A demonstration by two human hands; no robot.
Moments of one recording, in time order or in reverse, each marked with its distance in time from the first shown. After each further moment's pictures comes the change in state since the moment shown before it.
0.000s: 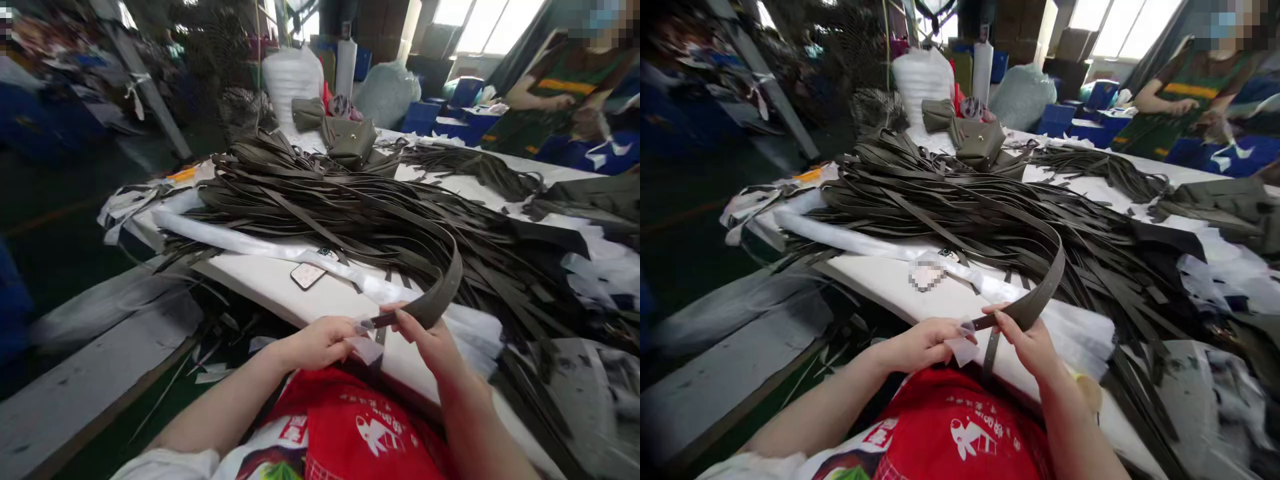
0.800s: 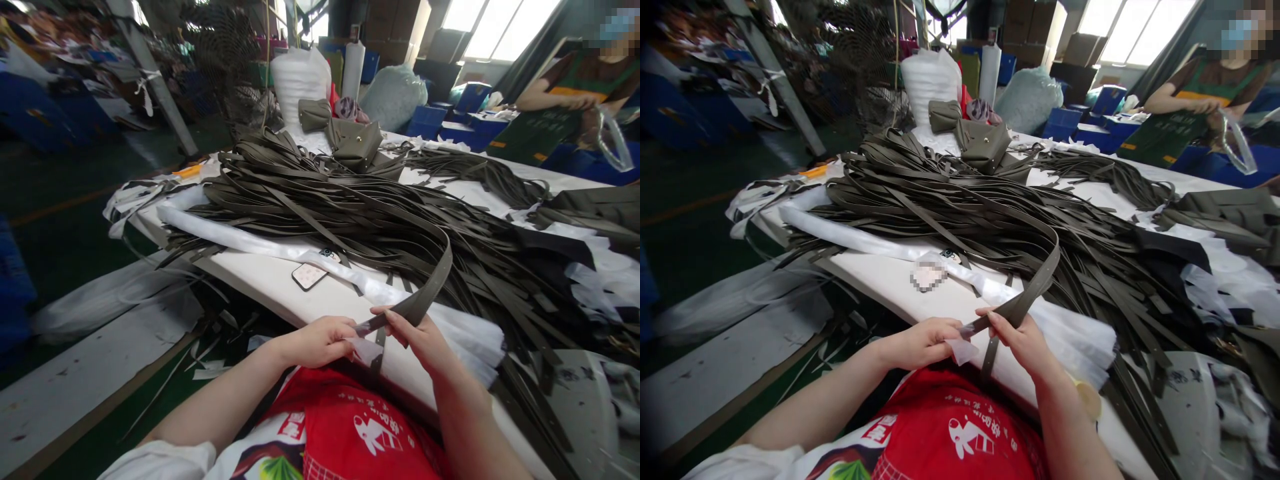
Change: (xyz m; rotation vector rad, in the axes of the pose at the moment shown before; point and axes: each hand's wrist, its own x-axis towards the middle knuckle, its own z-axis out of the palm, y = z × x) left_hand 0.004 -0.006 0.000 -0.028 -0.024 -0.082; right_hand 0.013 0.005 0.000 0.019 -0.123 0.138
